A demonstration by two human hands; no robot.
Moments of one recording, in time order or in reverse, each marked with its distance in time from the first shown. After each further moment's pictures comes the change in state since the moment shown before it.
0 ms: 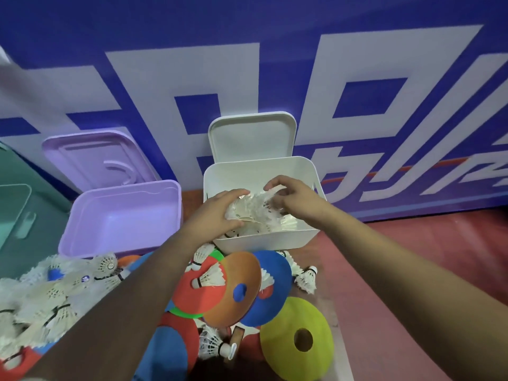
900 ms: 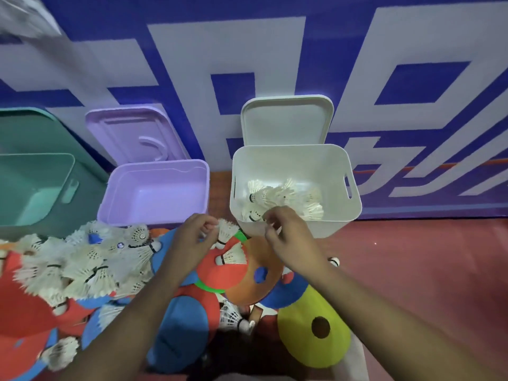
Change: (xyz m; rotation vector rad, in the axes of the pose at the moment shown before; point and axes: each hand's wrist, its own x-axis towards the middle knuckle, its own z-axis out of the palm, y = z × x) left_hand -0.121 -0.050 0.007 -0.139 0.368 -0.249; right_hand -0.050 0.031 0.104 -0.320 0.117 -0.305
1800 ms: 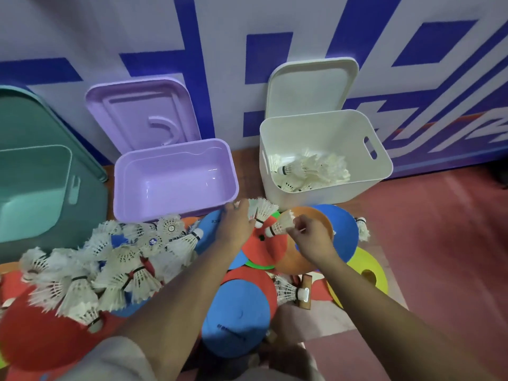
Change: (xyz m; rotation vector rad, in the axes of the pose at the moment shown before) left_hand 0.034 -0.091 0.016 0.296 -0.356 -0.065; right_hand -0.020 -0.015 0.135 -0.005 0.181 0.561
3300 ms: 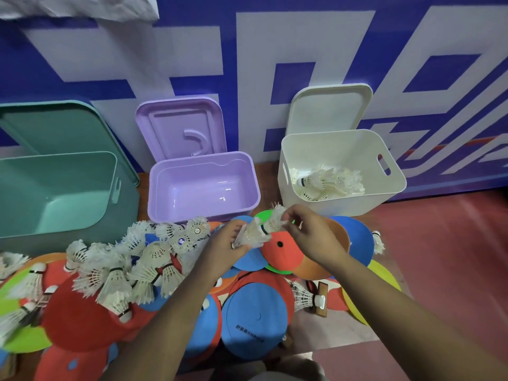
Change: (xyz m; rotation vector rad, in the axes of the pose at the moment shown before) left_hand -0.093 -0.056 -0.067 -0.509 0.031 0.156; right_hand -0.032 -0.082 -0.007 -0.027 -0.063 -0.435
